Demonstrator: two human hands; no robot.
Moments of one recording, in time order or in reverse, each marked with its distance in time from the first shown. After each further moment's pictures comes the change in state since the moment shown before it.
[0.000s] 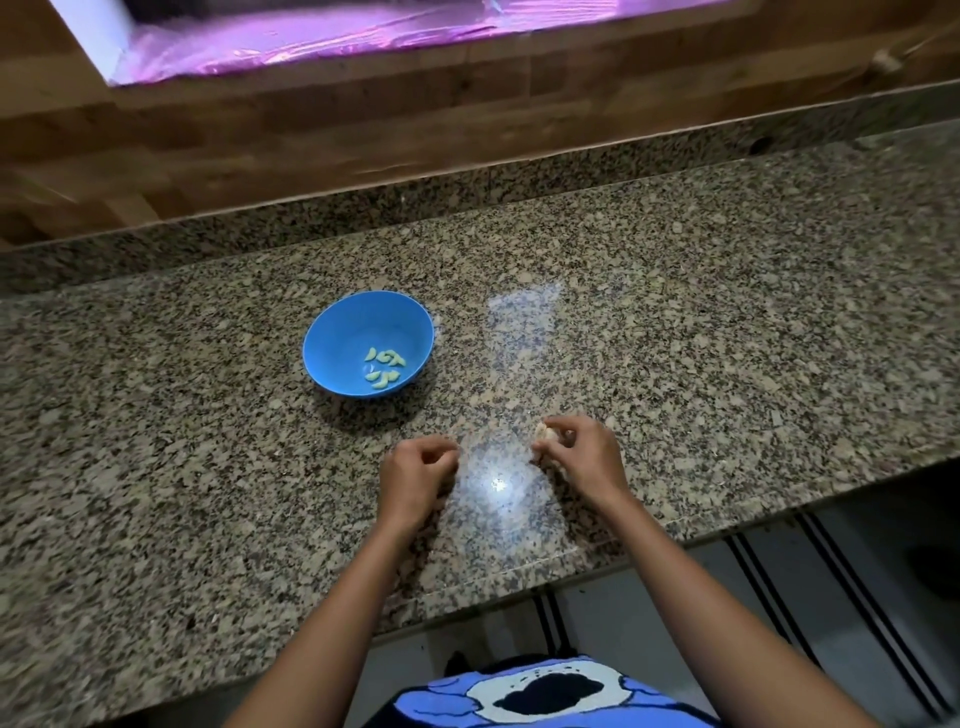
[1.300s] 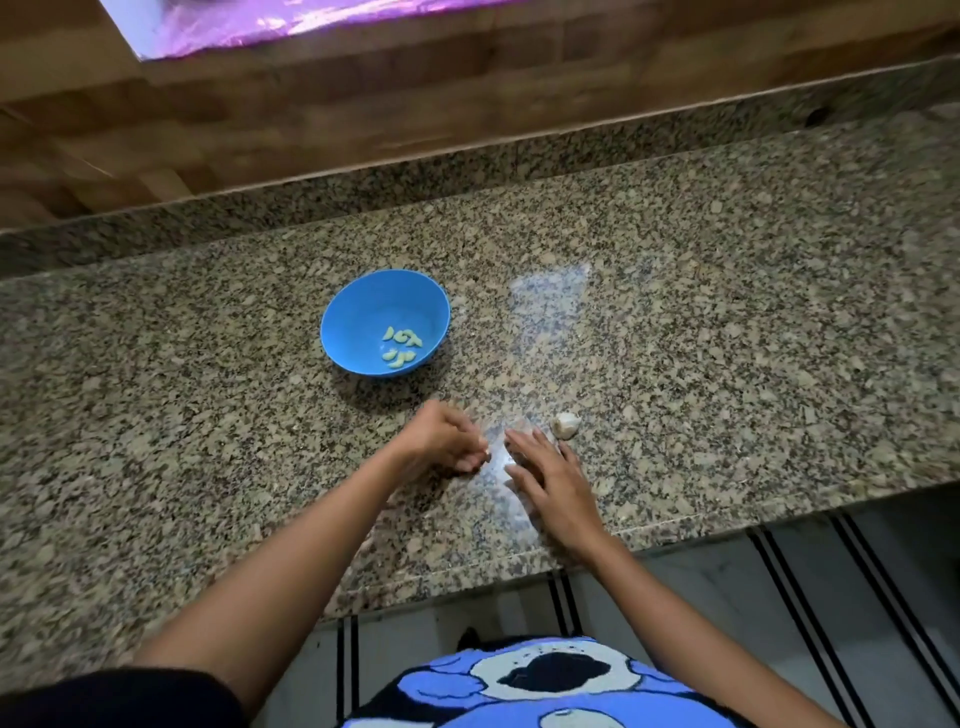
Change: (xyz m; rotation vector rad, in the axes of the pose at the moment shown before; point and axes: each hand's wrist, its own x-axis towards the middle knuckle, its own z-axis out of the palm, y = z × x) left_hand 0.020 0.041 -0.014 -0.026 -0.479 -0.244; right_hand -0.033 0.015 0.041 -0.136 -0.236 -0.290
